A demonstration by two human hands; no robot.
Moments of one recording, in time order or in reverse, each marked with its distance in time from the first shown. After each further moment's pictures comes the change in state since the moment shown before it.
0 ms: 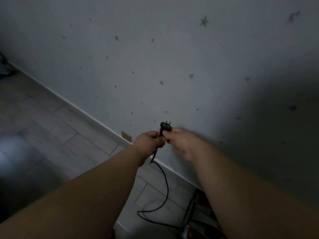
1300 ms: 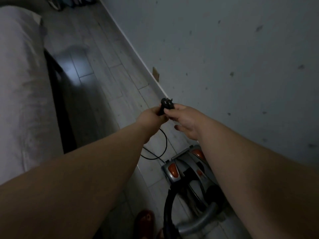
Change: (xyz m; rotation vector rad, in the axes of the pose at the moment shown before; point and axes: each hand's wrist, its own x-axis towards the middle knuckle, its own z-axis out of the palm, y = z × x) left_hand -0.149 -0.144 0.196 -0.021 0.500 -0.110; right_hand -0.100 0.187 -0.088 -0.272 -0.488 -0.015
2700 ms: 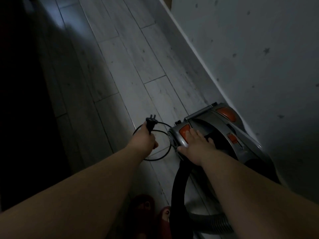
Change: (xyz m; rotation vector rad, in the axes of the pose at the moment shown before) left_hand 0.055 -0.351 0.096 0.179 -0.029 -0.354; right_hand 0.113 0.378 0.015 -1.290 -0.143 0.307
